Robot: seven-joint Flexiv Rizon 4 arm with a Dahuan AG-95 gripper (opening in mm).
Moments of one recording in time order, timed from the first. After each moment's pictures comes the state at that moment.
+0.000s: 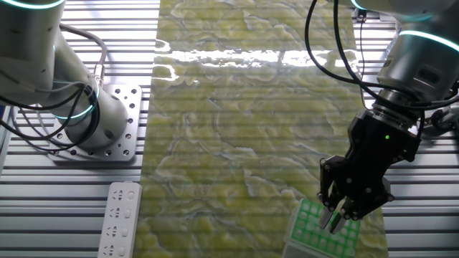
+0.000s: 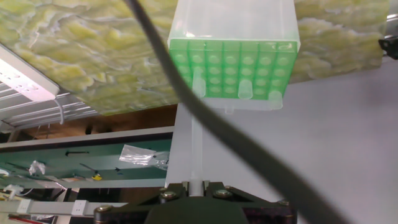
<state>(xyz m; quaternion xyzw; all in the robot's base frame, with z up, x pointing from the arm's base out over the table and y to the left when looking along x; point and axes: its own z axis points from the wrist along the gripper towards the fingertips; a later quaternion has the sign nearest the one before) 0.528 -0.289 0.250 0.48 -0.72 0.23 0.45</state>
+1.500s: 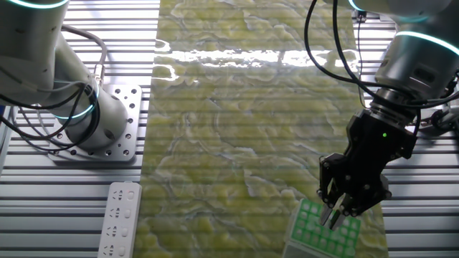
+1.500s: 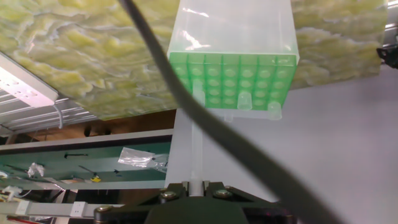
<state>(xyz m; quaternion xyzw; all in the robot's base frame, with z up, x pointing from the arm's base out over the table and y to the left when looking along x) 0.531 -0.283 0.241 0.49 -0.71 0.23 0.45</state>
